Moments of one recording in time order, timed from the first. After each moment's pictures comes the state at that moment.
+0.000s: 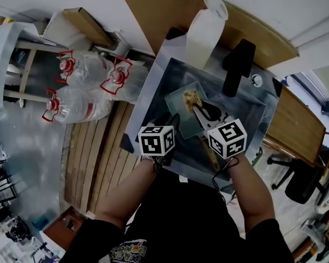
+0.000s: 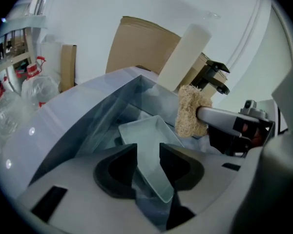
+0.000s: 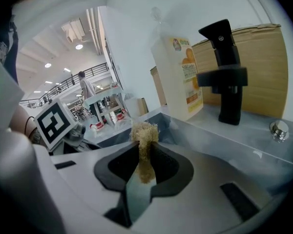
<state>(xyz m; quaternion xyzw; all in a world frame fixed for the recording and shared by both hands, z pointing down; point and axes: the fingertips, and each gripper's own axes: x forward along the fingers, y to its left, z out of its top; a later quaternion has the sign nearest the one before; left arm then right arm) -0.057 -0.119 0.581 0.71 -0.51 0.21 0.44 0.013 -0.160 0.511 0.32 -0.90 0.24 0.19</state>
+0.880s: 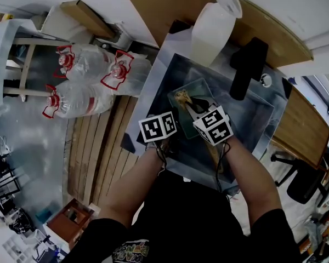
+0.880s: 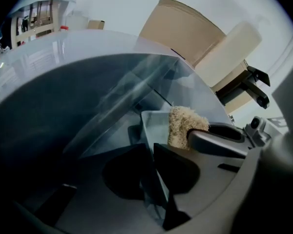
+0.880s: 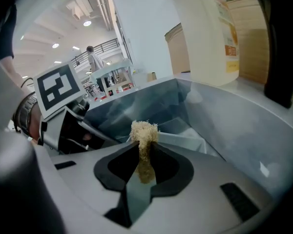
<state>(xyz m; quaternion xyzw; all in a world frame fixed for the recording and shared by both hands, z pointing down) -0.080 -0.130 0.644 0.60 -0.55 0.19 0.55 -0.030 -0.162 0.599 0.23 -0.89 0.23 0.32</state>
